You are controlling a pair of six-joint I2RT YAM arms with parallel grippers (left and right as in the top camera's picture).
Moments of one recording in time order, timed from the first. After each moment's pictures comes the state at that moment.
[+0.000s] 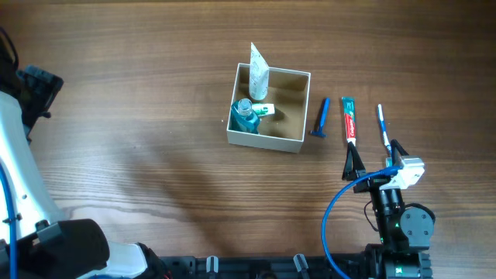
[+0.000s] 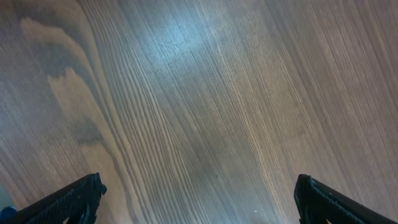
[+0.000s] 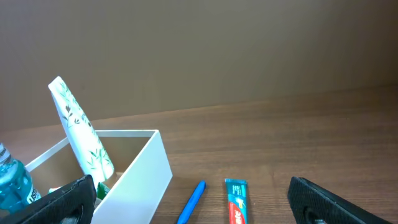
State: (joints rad) left arm 0.44 1.65 1.80 -1.40 -0.19 -0.71; right arm -0.04 0.02 0.01 0.00 -0.13 0.17
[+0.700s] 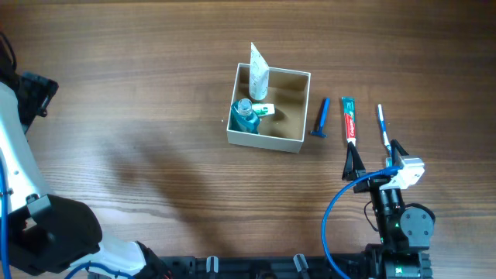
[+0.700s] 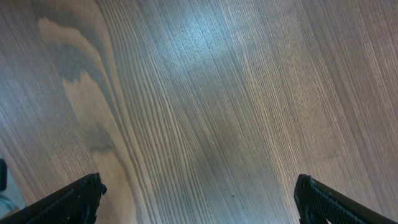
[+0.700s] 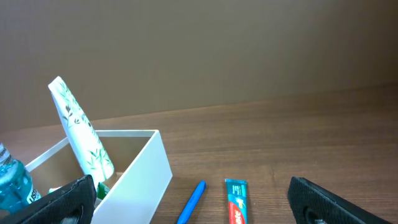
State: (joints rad) left arm 0.48 1.75 1.80 -1.38 -0.24 -0.71; right arm -0.04 0.02 0.01 0.00 -0.13 0.17
